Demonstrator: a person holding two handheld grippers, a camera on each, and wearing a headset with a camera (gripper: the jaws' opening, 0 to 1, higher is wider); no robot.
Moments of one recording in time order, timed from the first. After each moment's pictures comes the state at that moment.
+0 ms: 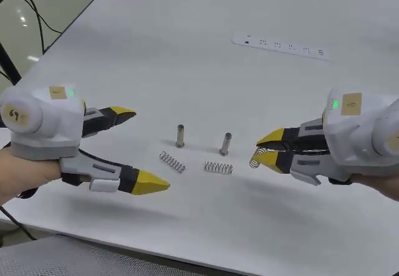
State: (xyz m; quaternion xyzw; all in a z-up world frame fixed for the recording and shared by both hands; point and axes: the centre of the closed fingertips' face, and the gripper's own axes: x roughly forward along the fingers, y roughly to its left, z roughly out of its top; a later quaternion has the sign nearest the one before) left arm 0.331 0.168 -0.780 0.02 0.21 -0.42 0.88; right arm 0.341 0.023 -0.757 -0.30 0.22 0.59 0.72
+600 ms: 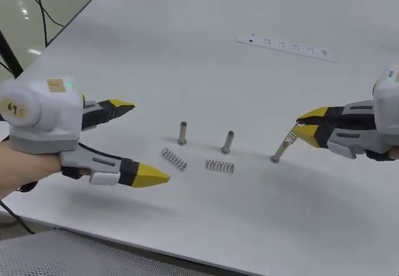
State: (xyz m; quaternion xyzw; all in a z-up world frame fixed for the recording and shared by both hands) left arm 0.334 0.172 -0.776 0.02 0.20 -0.41 0.89; right arm 0.394 -0.023 -0.742 -0.27 0.24 0.51 0.78
